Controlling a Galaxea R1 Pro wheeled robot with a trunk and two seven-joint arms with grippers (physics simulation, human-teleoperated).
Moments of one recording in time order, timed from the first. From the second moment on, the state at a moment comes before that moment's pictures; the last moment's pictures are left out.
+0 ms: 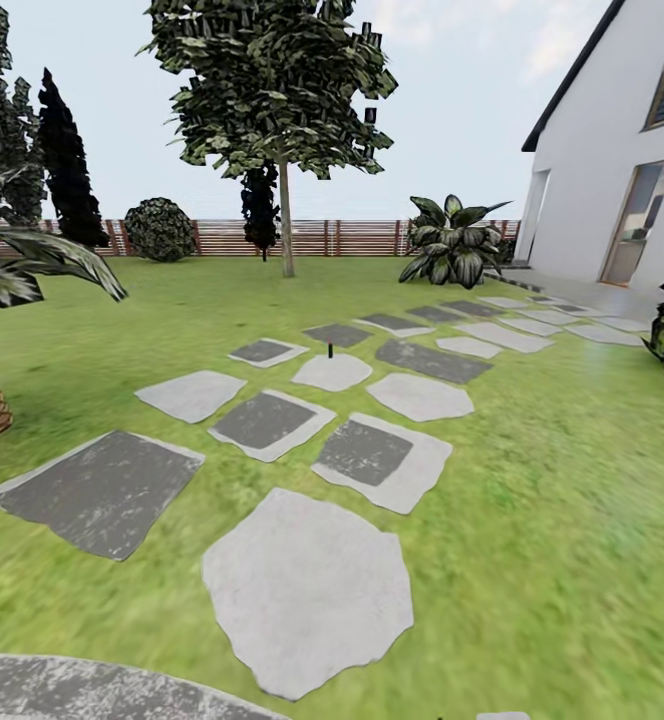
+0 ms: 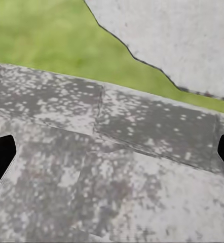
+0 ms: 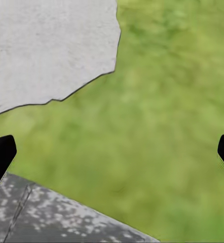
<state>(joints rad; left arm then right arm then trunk) -0.24 0.06 0.05 -0.21 0.00 -0.35 0.00 -0.19 0.00 0.00 -0.37 0.01 -0.37 0.00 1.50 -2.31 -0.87</state>
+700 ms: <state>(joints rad) -0.24 0.06 0.05 -0.21 0.00 -0.35 0.00 -0.19 0.00 0.00 -0.37 0.01 -0.37 0.00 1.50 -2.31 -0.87</state>
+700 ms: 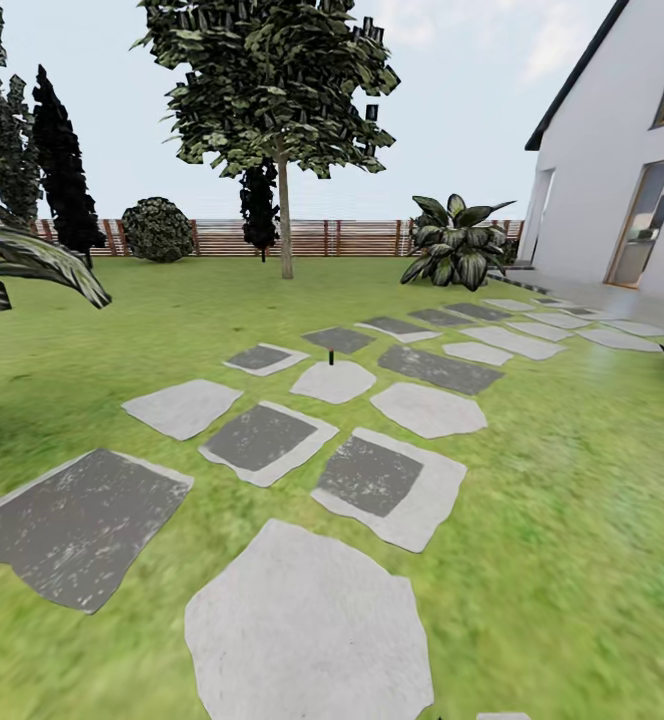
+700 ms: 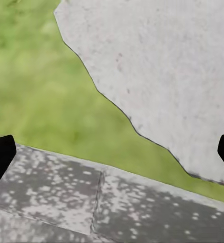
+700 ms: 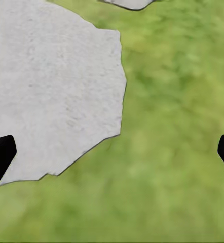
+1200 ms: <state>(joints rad) -0.24 0.06 0.05 -0.21 0.00 -0.35 0.00 -0.19 0.00 0.00 -0.37 0.01 -0.37 0.00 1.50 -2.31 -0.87</state>
